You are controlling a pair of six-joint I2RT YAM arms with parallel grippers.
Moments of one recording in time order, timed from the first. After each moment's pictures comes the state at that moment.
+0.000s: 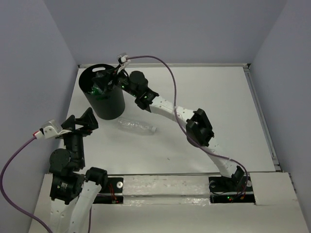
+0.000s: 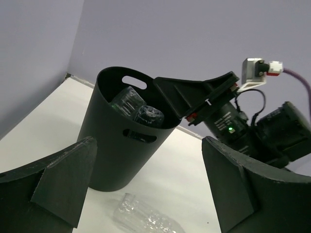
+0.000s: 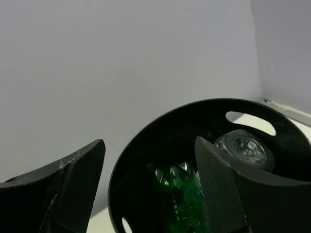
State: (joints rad) left arm -0.26 0.18 0.70 -0.29 -0.44 -0.41; right arm 0.92 2.49 2.34 0.47 -0.11 0.44
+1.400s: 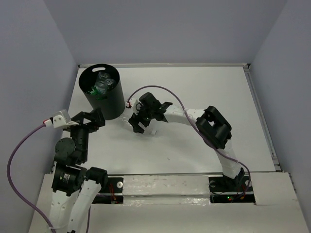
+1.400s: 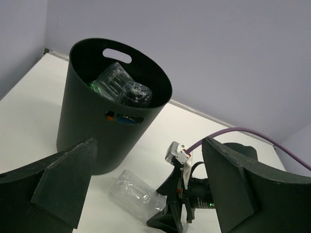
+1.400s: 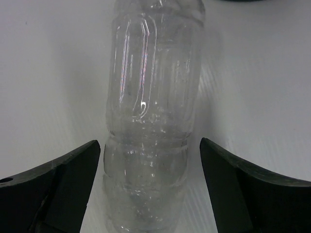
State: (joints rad) left arm -0.26 0.28 0.70 -0.30 -0.33 -0.43; right arm 0.86 2.16 1.60 -0.21 -0.38 -0.18
